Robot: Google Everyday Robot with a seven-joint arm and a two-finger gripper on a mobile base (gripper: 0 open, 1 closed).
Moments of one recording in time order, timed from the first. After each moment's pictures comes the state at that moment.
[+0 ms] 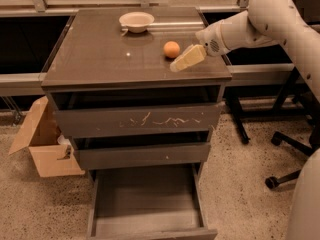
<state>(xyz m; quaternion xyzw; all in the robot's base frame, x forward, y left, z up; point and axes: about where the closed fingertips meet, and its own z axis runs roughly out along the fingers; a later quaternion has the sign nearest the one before) 0.737 -0.096 0.882 -0.45 0.76 0.20 0.42</state>
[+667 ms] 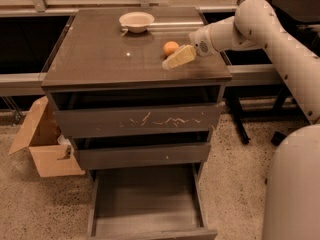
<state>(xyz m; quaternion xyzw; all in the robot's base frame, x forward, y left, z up) 0.777 -0.079 0.861 -0.43 0.76 0.21 0.44</state>
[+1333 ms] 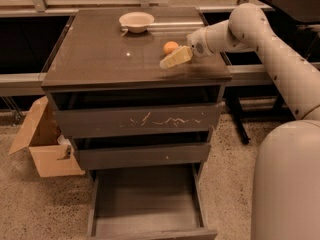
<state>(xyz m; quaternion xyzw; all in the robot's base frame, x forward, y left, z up) 0.801 -0.075 0.846 -0.42 0.76 0.22 0.44</state>
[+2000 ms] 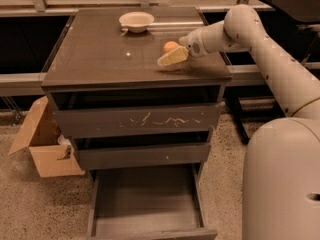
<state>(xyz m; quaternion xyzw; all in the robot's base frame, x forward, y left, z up) 0.815 -0.067 0.837 -0.42 0.76 0.22 0.44</state>
